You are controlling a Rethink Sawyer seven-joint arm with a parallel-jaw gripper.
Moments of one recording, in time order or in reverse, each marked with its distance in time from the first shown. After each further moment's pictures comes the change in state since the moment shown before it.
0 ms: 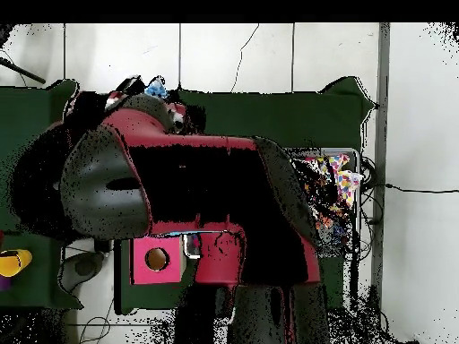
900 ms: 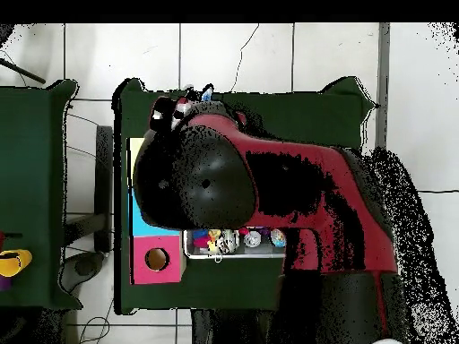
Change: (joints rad) arm -0.238 -0.038 0.188 0.139 -0.029 -0.056 -0.004
